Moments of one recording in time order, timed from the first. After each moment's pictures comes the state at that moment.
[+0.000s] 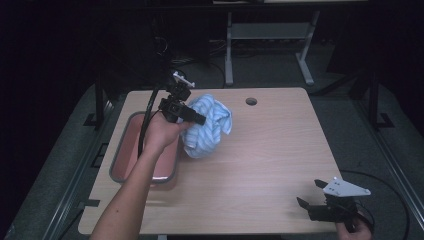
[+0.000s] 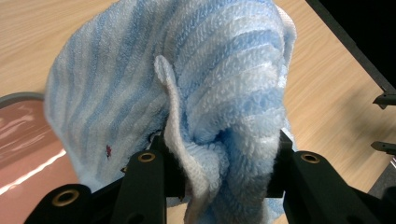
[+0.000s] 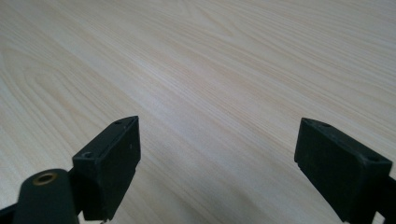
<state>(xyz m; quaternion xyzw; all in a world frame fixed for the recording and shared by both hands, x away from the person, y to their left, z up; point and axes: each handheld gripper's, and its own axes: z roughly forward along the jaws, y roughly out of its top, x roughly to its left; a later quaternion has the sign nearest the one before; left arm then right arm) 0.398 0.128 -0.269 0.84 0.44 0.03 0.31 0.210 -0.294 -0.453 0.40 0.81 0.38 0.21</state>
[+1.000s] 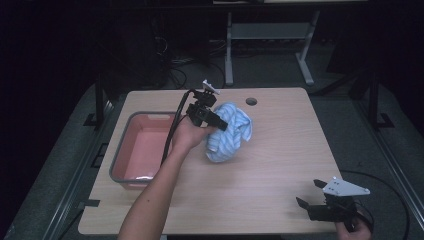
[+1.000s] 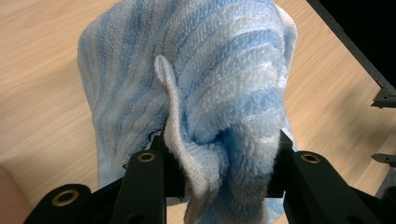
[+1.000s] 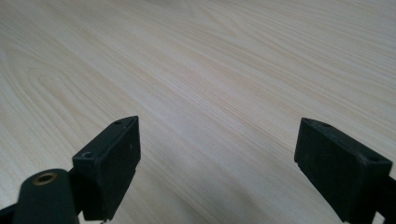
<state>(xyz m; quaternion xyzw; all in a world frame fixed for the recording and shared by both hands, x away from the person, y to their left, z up) 0.419 0.073 -0.310 0.86 0.42 0.00 0.30 0.211 -0.294 -0.453 0.40 0.81 0.38 0.21</state>
